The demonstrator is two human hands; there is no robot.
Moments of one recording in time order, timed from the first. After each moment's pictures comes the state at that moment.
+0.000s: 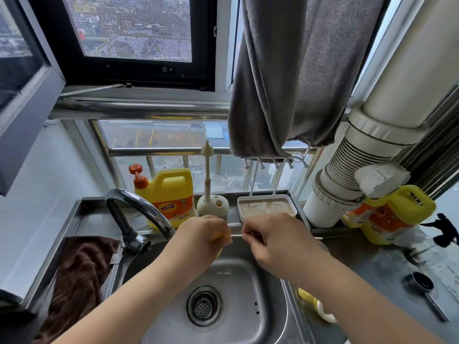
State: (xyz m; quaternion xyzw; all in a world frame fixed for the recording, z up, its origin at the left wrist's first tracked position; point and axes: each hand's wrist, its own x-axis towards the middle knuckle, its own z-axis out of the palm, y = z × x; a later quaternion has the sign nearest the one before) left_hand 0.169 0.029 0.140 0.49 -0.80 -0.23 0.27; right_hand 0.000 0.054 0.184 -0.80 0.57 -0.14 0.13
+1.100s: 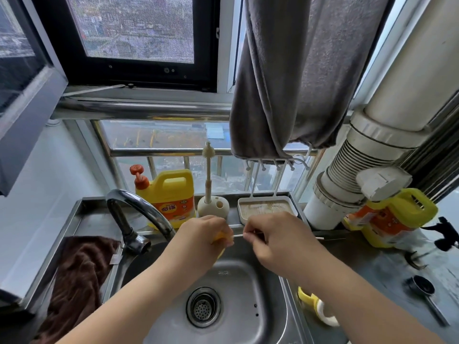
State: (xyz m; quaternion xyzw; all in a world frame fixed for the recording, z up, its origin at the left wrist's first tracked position) left_hand 0.171 0.026 0.137 0.48 -0.79 -0.22 0.31; right_hand -0.001 0.047 0.182 -0.80 0.57 -0.15 0.12
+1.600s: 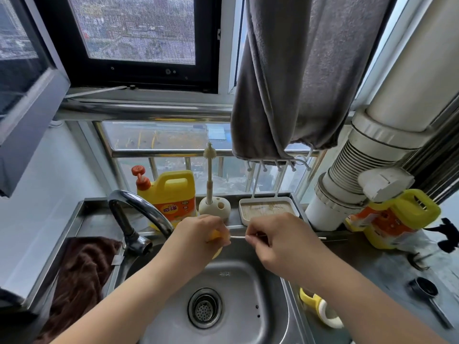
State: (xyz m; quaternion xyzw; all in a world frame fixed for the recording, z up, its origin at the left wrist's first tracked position) left_hand 0.176 0.024 0.136 0.48 -0.79 -0.23 0.31; right_hand -0.004 0.049 0.184 -0.80 0.57 -0.14 0.13
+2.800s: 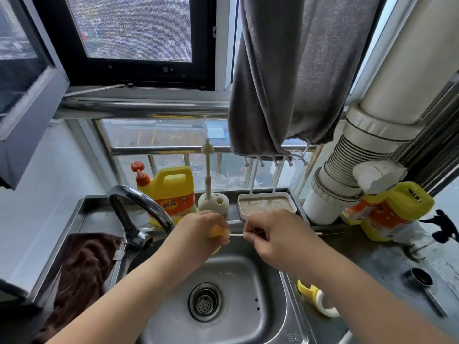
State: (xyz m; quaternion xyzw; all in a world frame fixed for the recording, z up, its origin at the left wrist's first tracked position) left_hand 0.172 0.032 0.138 0.50 -0.79 -0.22 0.27; right_hand -0.007 0.057 0.183 -0.79 0.58 -0.12 0.16
